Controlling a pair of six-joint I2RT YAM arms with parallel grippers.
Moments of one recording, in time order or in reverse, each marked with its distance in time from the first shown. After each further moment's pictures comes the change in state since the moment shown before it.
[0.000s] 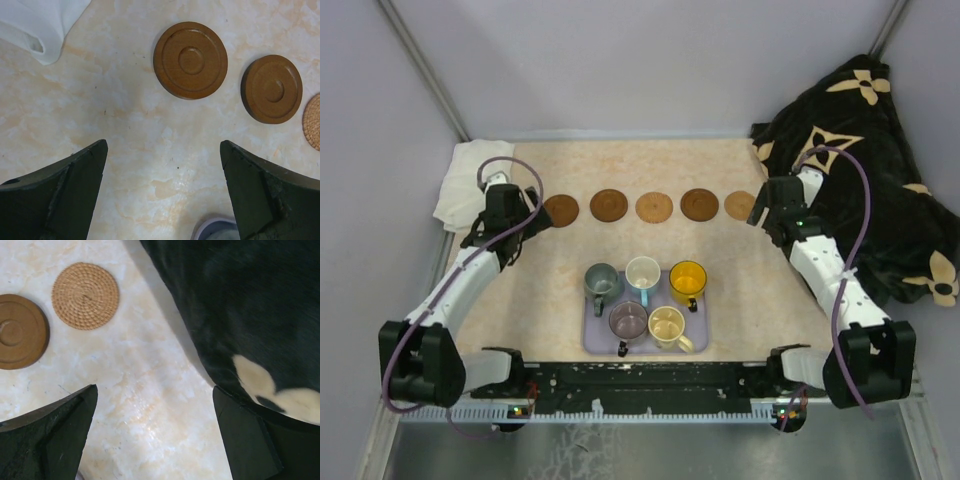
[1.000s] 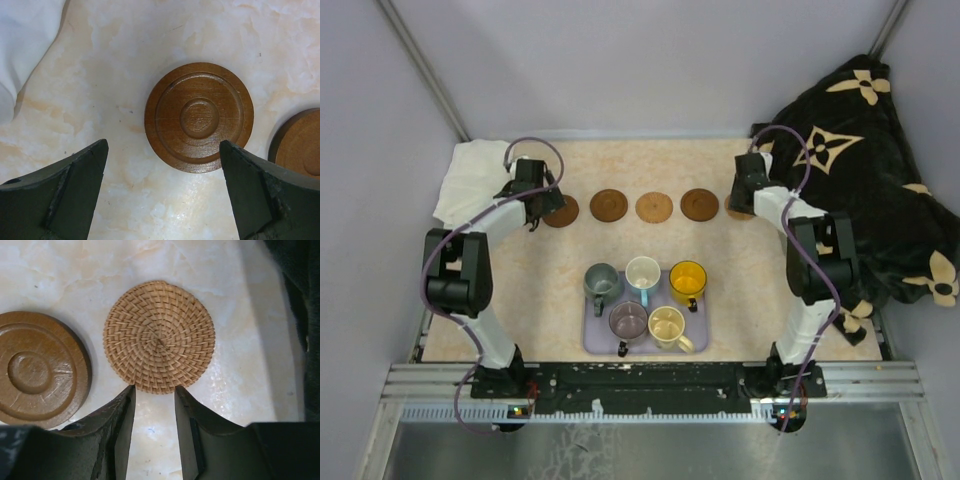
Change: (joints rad) left arm 0.002 0.579 0.336 0.067 -0.077 0.008; right arm 0.020 0.670 0.302 0.259 -0.209 -0.116
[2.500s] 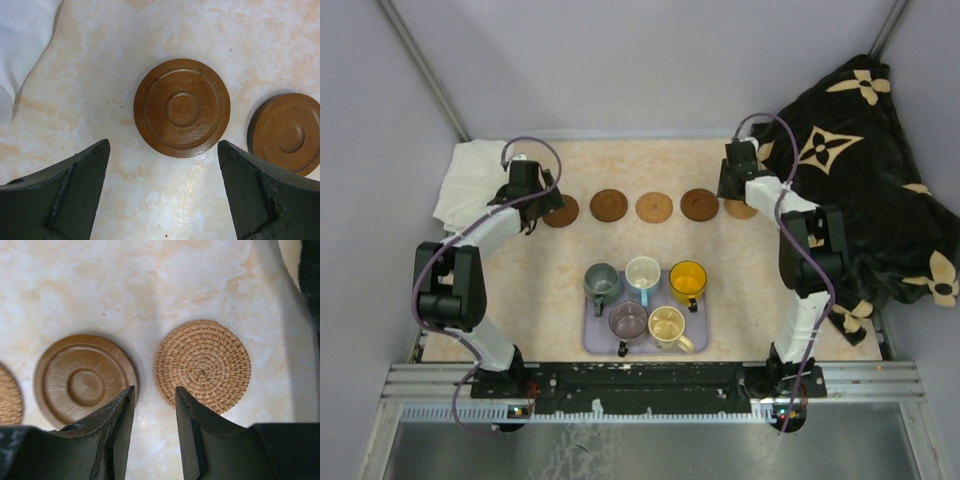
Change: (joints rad) left arm 0.000 -0.100 -0.076 0.050 0.068 0.034; right arm 0.042 0.087 0.144 0.001 -0.050 -0.063
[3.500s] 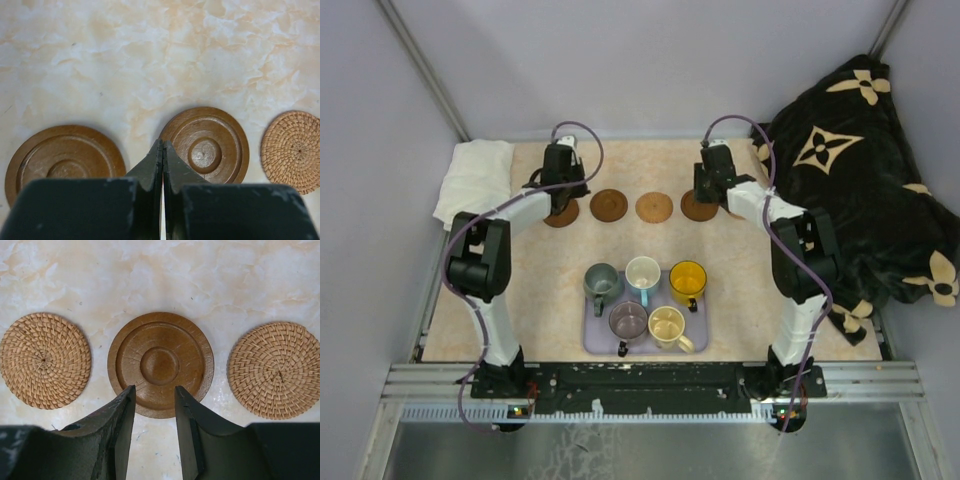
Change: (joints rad) left arm -0.134 0.249 0.217 0.172 0.193 0.161; right arm 0.141 -0.047 -0.024 0.048 -0.060 -0.031
